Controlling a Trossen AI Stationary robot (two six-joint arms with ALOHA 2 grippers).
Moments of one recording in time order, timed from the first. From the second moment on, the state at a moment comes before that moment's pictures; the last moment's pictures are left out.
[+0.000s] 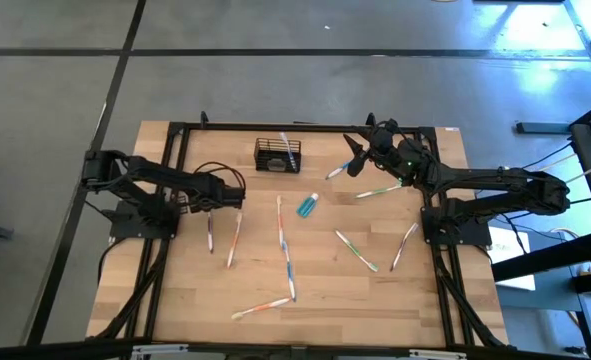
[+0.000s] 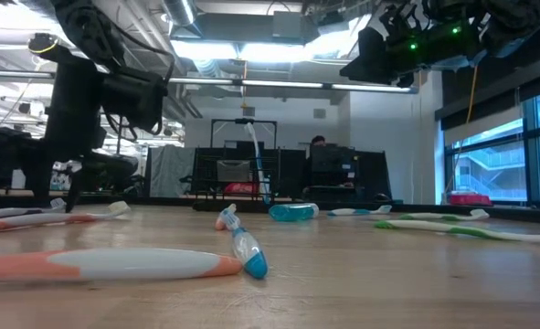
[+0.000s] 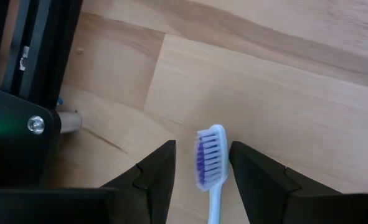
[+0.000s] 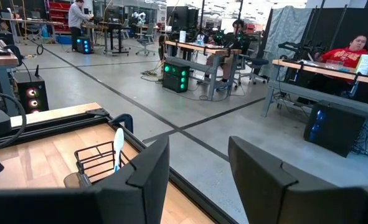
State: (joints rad) left arm 0.15 1.48 0.61 -0.91 -0.27 -1.76; right arm -0.31 1.11 0.54 0.53 0.40 -0.06
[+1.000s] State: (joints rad) left arm 0.14 1.47 0.60 -0.87 -0.29 -1.64; right arm -0.31 1.11 0.54 0.53 0.40 -0.06
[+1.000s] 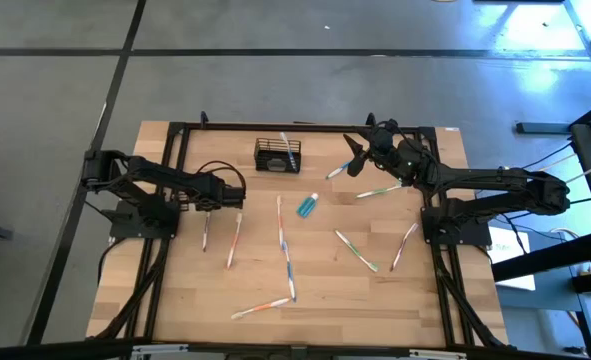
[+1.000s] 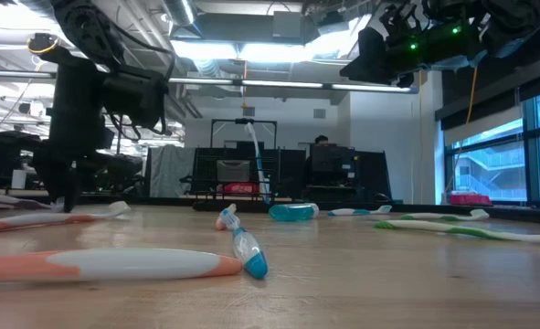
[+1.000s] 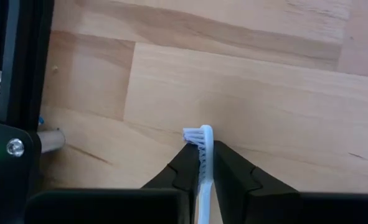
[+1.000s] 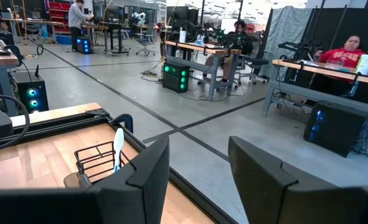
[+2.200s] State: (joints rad) left arm 0.13 1.20 0.60 -0.07 -0.53 -0.90; right arm -0.31 1.11 0.54 0.53 0.40 -0.06
